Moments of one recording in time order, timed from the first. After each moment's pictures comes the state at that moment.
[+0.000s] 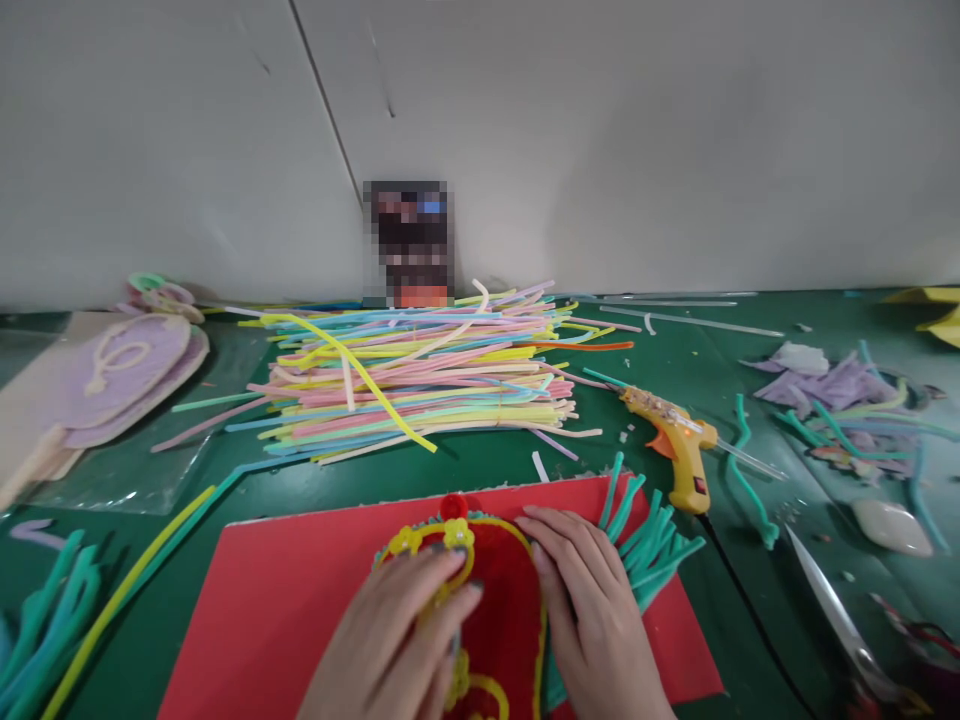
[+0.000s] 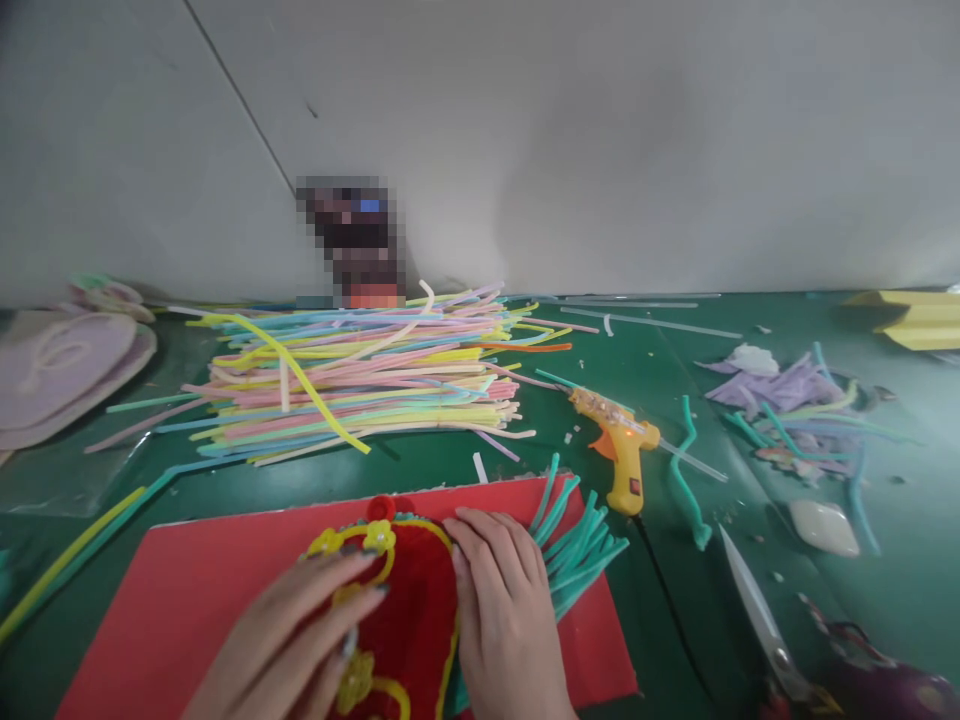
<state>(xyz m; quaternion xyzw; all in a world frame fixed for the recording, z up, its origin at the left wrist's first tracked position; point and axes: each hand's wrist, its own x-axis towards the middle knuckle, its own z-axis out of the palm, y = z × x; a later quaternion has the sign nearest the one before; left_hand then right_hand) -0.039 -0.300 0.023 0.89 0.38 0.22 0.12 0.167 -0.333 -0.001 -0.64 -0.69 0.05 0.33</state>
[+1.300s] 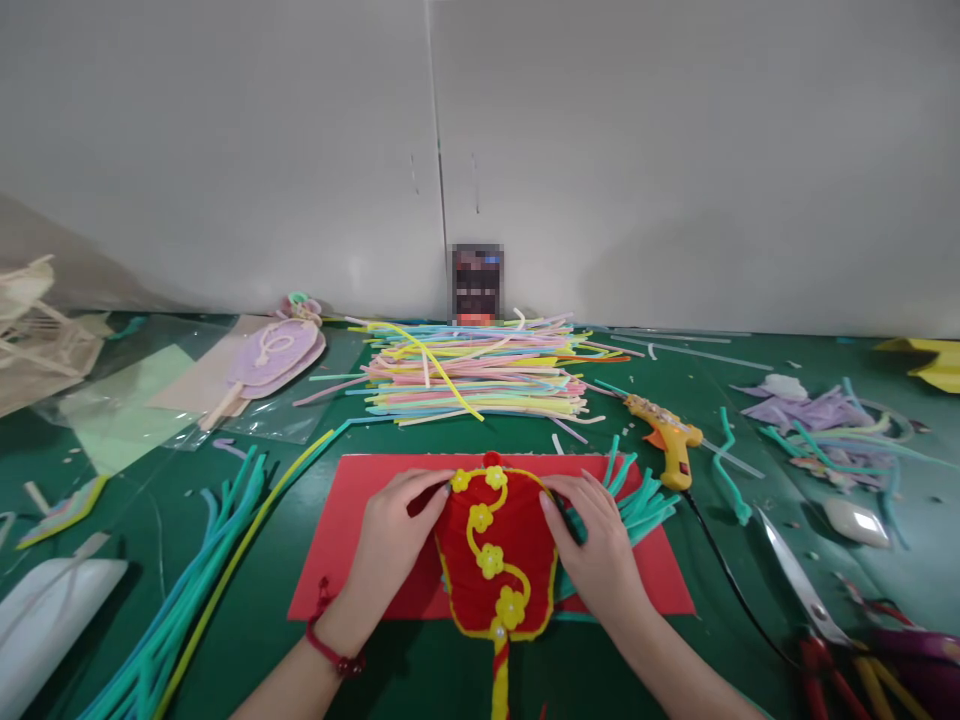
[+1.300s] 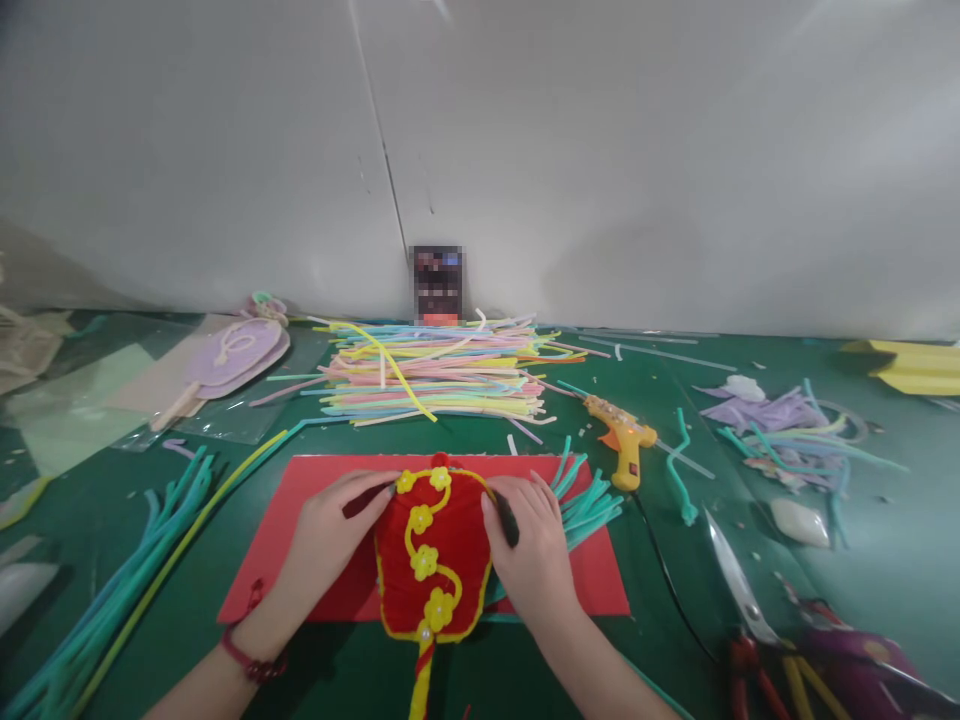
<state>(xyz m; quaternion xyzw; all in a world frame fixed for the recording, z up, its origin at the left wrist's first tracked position) -0.055 -0.281 0.020 0.71 0.59 0.28 0.27 0.168 -0.334 -0.009 -0.63 -0.68 0.07 0.38</state>
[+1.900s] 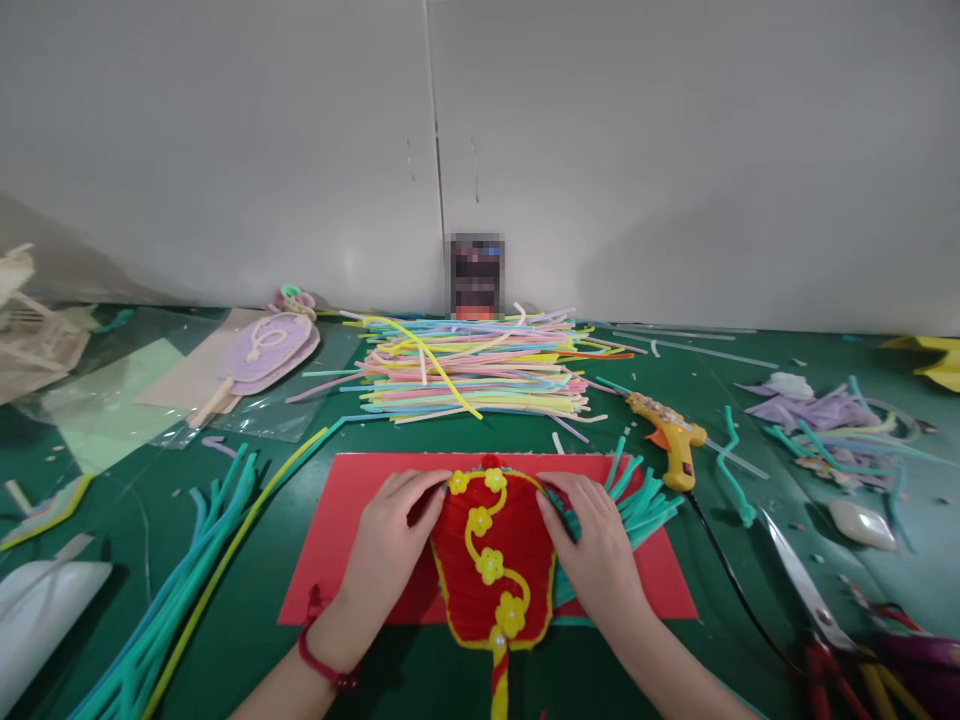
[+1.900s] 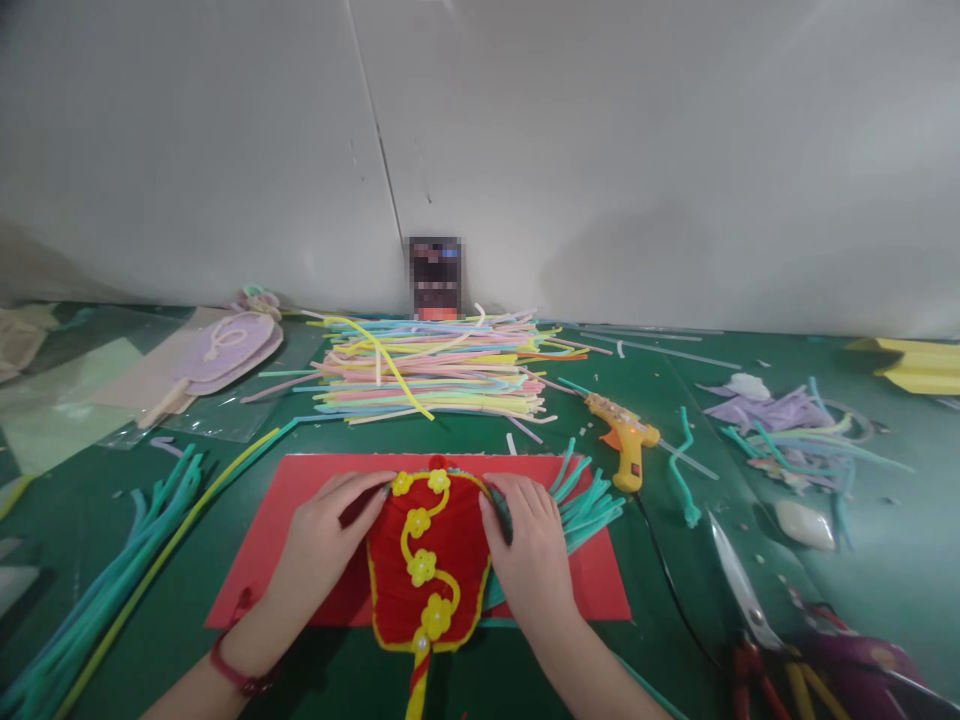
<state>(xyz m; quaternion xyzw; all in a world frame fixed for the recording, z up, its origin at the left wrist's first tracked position) -0.055 -0.285 0.018 0.76 0.56 0.27 0.19 0.165 -0.332 -0.006 -0.66 -0.67 0.08 0.34</state>
